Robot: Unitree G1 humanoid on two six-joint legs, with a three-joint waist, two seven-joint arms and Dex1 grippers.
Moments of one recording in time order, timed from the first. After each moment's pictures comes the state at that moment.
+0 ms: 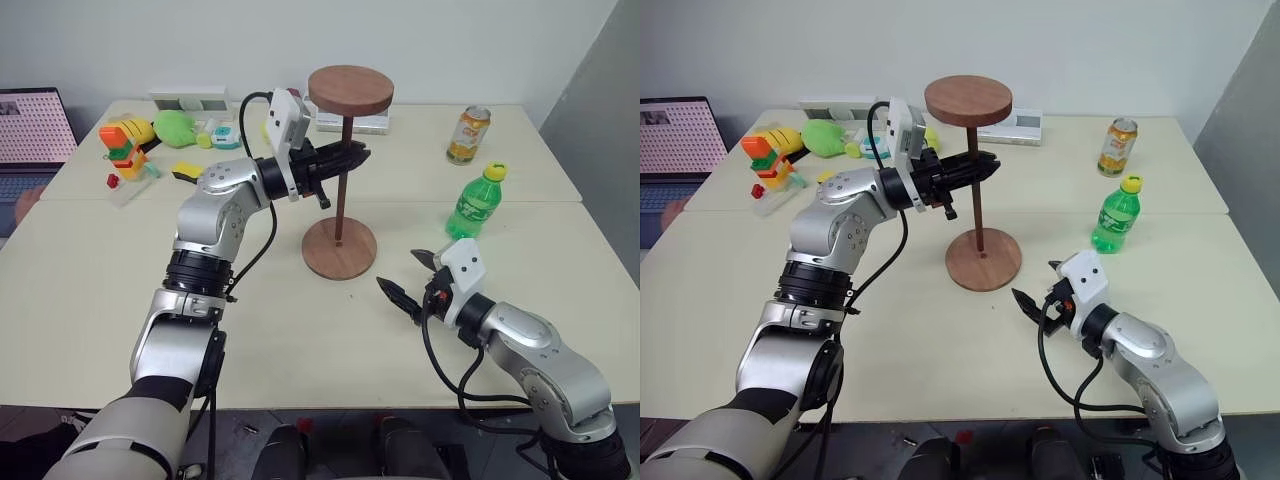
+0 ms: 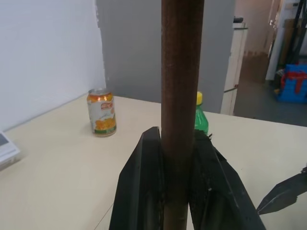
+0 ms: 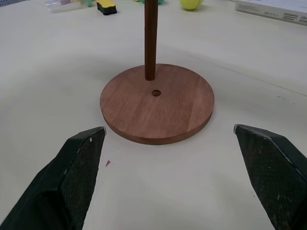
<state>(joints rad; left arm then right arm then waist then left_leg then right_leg) -0.98 0.34 -0.04 0.45 -0.44 0.30 -0.96 -0.13 -0.43 0.08 -0.61 0.38 0.71 0.36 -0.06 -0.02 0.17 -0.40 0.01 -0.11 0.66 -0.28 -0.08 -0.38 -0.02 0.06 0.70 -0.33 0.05</state>
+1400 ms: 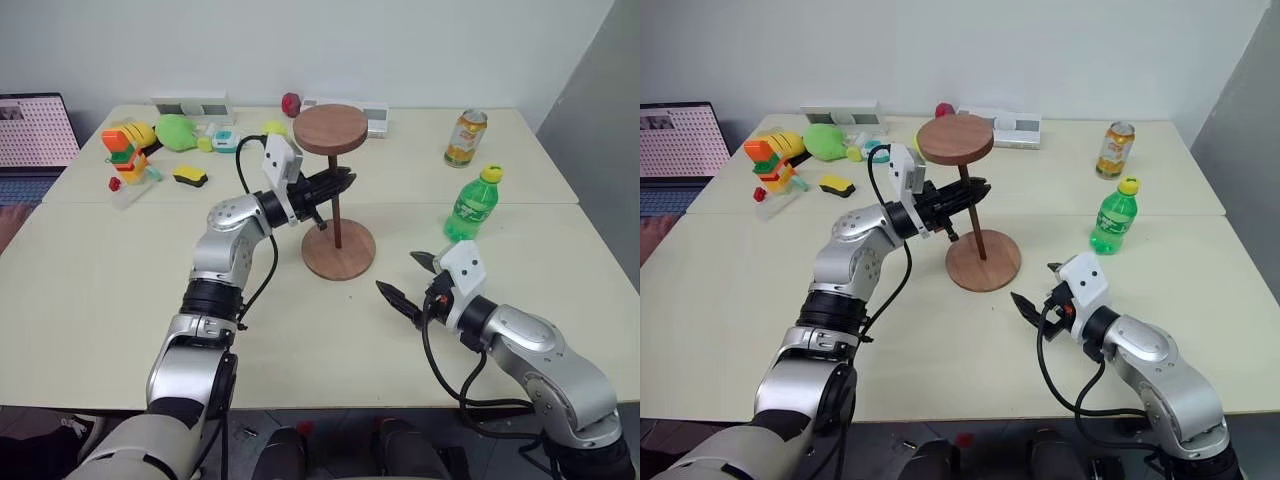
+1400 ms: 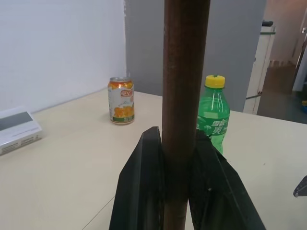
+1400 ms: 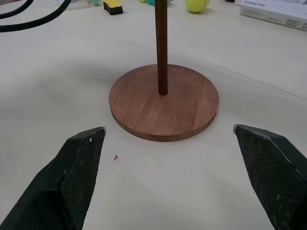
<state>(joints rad) -0.85 0.28 0.00 0.48 -0.35 0.14 -0.94 -0.12 -0.46 0.08 -0.65 0.38 0.74 0.39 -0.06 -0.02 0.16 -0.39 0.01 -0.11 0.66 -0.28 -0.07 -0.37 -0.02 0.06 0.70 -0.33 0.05</state>
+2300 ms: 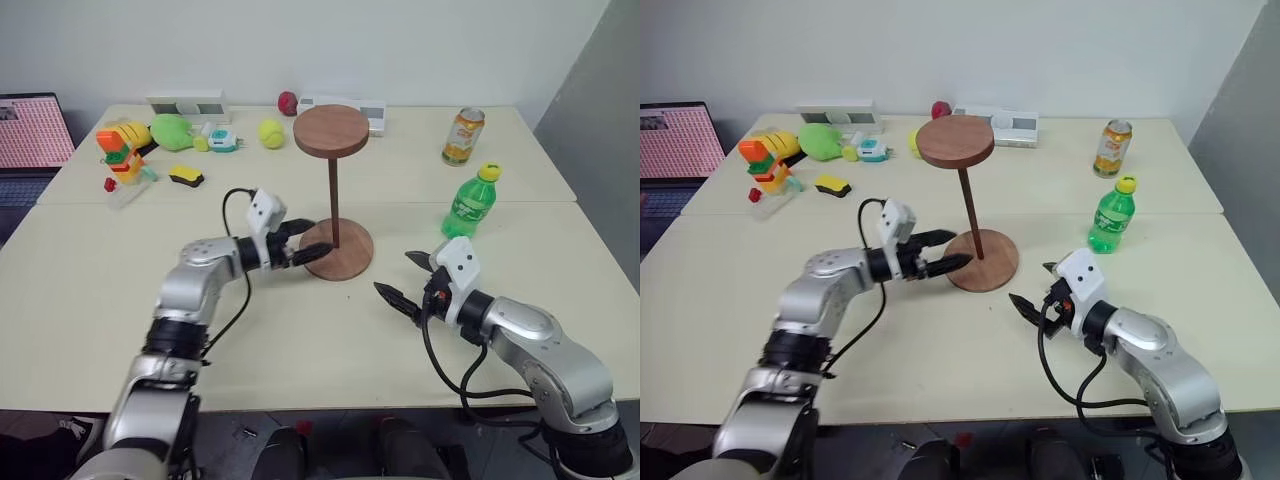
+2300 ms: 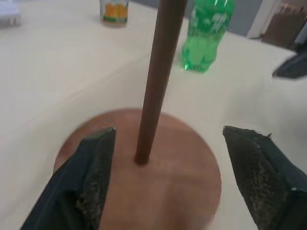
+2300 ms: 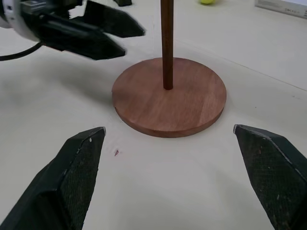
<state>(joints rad) -0.58 0.51 -0.03 0.23 -0.33 0.44 -1.01 -0.18 -0.48 0.08 -0.57 0.38 0.74 0.49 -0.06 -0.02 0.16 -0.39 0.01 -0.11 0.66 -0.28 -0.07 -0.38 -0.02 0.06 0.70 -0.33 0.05</state>
